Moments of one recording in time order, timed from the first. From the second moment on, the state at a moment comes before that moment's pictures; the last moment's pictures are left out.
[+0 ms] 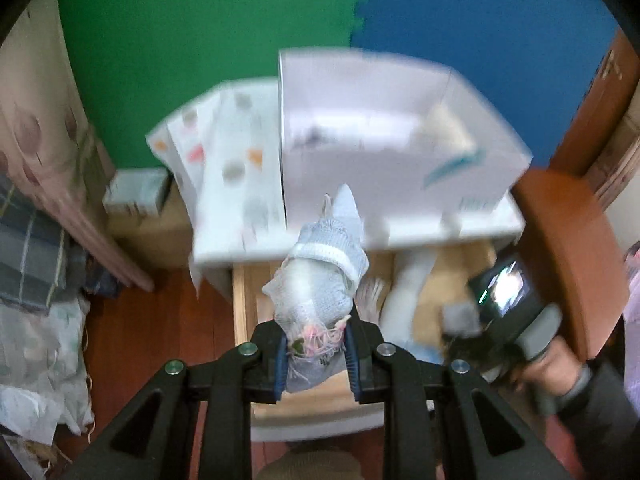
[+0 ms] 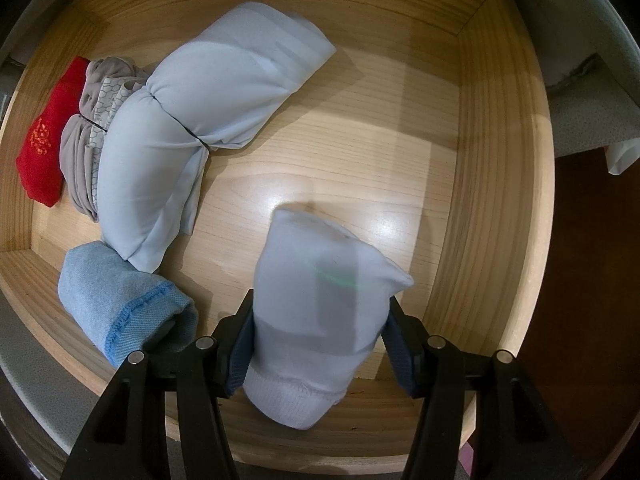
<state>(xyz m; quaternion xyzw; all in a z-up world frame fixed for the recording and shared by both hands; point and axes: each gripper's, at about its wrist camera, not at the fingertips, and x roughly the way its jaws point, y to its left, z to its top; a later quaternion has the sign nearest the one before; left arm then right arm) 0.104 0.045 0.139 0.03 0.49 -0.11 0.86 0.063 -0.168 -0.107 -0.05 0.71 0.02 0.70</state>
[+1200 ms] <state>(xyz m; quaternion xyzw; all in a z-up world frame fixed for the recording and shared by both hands) 0.267 -0.023 0.123 0.10 0.50 -0.06 0.86 0.070 -0.170 -0.106 -0.04 0.71 0.02 0.70</state>
